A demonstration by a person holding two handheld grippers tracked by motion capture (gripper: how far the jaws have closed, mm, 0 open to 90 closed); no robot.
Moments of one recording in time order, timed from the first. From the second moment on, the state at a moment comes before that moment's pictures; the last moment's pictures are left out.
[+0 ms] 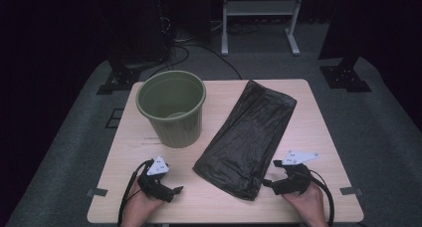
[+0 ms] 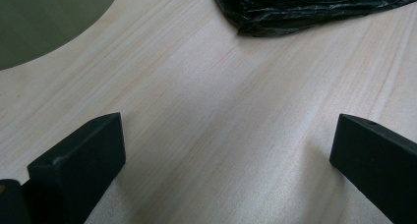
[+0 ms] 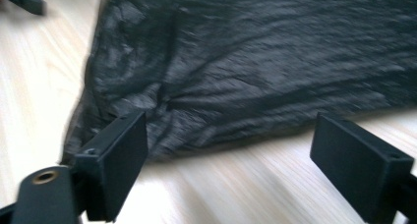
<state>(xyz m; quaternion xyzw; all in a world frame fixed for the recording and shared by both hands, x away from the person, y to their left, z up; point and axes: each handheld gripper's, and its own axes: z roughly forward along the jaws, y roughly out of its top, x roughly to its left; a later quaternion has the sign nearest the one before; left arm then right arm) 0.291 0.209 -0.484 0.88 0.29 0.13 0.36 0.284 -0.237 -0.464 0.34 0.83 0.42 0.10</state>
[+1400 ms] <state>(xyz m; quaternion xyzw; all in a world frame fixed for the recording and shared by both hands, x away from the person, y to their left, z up) 0.291 0.209 -0.484 0.88 0.29 0.13 0.36 0.287 -0.222 -0.470 0.31 0.87 0.38 0.11</state>
